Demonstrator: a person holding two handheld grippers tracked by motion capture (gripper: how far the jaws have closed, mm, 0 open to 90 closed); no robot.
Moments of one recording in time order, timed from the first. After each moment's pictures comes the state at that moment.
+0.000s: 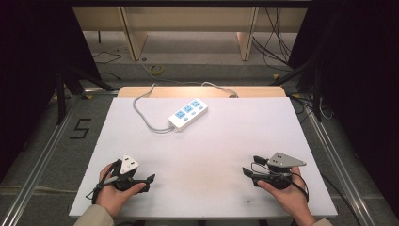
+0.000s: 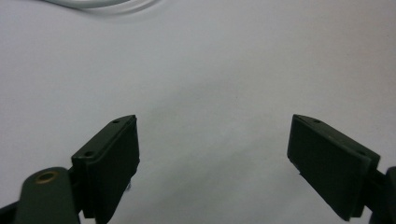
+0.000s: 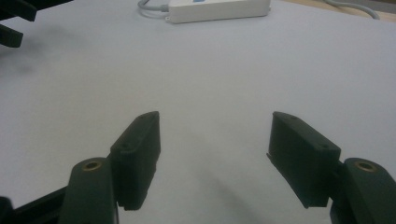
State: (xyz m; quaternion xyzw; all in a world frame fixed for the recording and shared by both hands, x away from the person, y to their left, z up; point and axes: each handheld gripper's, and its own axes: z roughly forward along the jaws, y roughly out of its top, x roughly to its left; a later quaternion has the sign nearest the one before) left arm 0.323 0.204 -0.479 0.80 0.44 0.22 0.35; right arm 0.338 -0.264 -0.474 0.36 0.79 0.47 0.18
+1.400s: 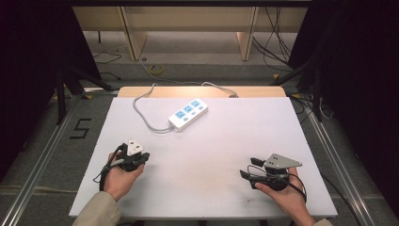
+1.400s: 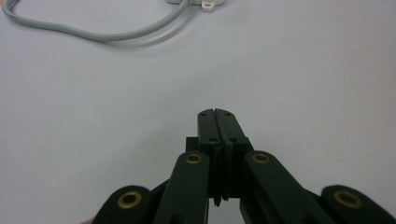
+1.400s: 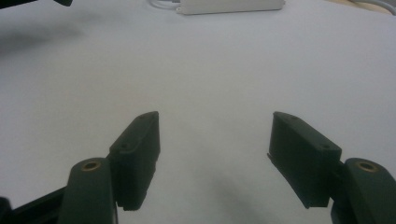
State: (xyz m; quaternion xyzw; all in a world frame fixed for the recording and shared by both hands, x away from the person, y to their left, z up) left arm 0.368 0.196 -0.462 0.81 0.44 0.23 0.32; right arm 0.336 -0.257 -0.476 0.34 0.80 0.46 0.17
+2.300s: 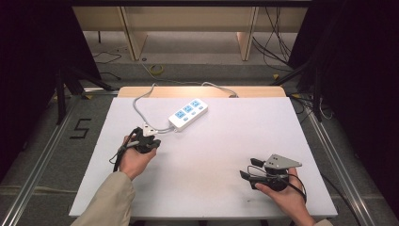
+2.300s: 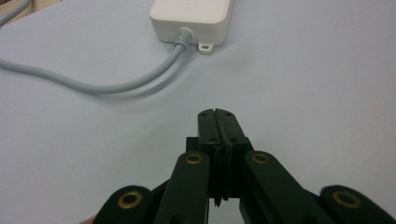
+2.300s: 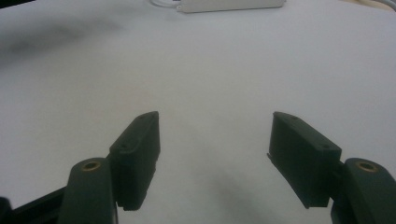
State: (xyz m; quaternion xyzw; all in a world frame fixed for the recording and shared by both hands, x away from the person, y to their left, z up) left arm 0.421 0.165 -0.454 0.82 0.43 0.22 0.31; right arm 0.335 -0.257 -0.477 0.34 0.80 0.46 0.17
